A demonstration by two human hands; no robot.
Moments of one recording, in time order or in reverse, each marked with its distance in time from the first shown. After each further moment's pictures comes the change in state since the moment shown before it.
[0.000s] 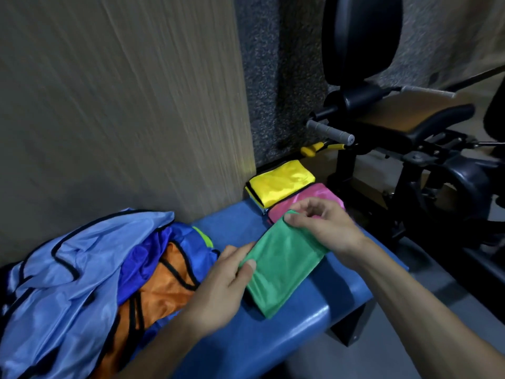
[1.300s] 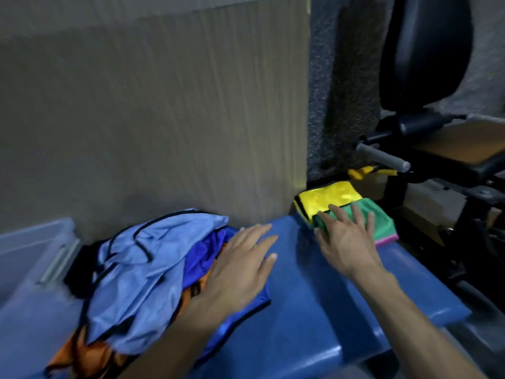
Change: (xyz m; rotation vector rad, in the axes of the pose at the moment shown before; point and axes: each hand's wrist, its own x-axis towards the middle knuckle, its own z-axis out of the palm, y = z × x) left_hand 0.004 -0.022 -0.052 0.705 0.261 0.241; right_hand 0.020 0.003 0.049 -1.237 0.126 -0.301
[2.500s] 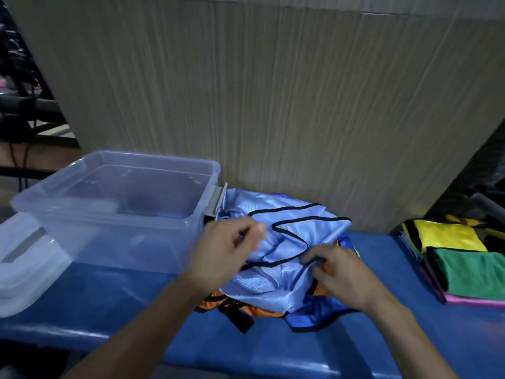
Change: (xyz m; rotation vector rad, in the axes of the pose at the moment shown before) left_hand -0.178 -0.092 -0.148 -0.464 0.410 -0.515; right_hand -0.056 -0.193 0.040 0.333 -0.326 -0.587
